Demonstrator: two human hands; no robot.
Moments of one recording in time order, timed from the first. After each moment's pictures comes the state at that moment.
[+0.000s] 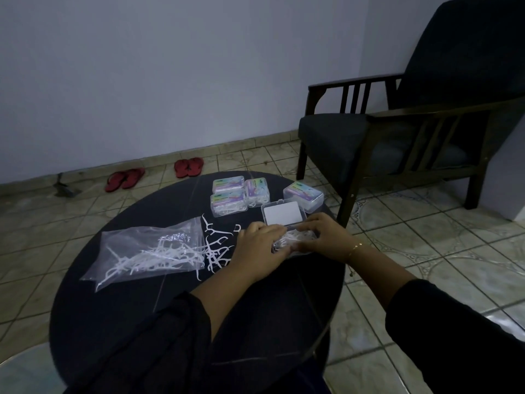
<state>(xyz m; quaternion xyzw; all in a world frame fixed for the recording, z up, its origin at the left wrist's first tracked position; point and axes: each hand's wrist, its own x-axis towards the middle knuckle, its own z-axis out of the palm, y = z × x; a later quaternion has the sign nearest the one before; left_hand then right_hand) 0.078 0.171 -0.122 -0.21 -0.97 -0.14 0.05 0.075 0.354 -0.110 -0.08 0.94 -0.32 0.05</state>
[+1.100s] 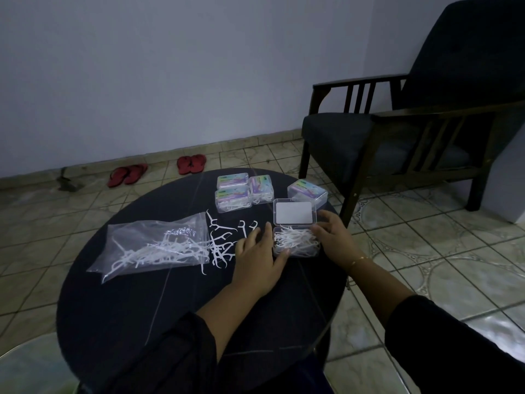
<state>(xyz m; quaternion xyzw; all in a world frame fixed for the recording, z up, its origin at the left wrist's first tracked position) 0.107 0.165 -0.142 -0.10 -0.98 -0.18 0.04 0.086 0.342 -0.132 0.09 0.80 -0.59 -0.02</state>
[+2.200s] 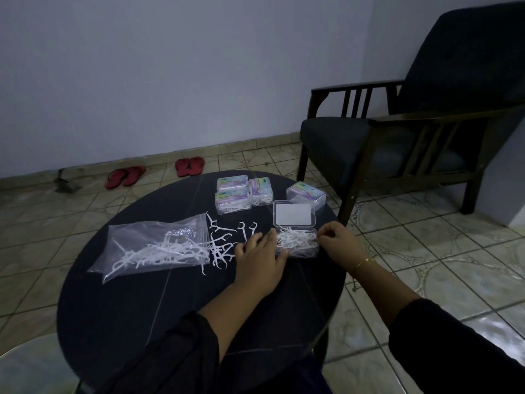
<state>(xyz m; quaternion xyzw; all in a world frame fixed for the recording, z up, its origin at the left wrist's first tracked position) 0.108 0.170 -0.142 -0.12 -0.98 -0.13 0.05 0.102 0.348 -0.120 0.10 0.86 -0.49 -0.03</state>
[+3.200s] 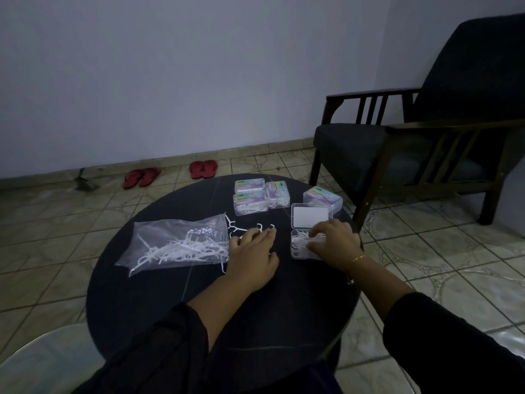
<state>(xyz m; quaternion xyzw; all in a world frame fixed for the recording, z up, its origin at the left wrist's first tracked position) 0.108 0.122 -0.121 -0.14 -0.98 -0.10 0.07 0.097 0.308 -0.102 0.03 0.98 -0.20 -0.02</state>
